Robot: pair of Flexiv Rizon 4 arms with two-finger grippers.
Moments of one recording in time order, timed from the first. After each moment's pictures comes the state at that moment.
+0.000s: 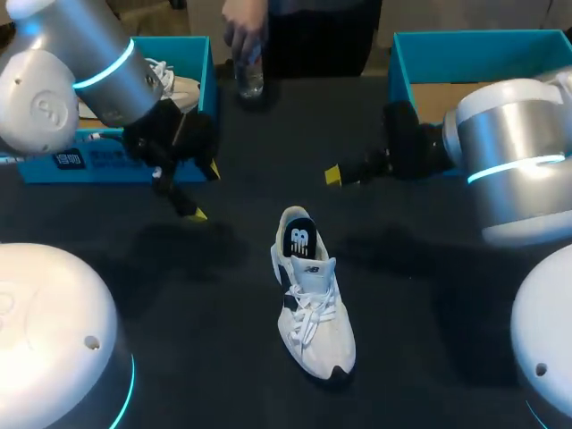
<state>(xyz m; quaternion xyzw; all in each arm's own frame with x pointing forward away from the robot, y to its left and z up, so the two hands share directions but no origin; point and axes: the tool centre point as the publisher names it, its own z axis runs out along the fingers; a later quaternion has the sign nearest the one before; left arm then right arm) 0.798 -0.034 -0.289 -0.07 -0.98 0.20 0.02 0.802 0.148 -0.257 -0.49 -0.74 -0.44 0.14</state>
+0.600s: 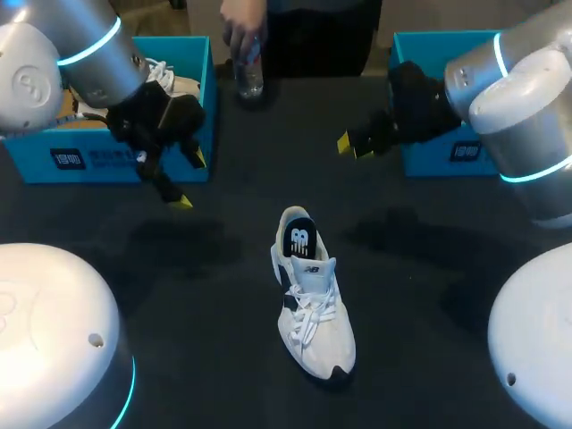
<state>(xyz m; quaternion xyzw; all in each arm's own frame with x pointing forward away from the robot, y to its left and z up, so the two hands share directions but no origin) 0.802 -0.013 -0.264 -0.07 -0.98 0.19 0.03 0.840 0.126 -0.230 -0.56 -0.73 -0.36 0.13</state>
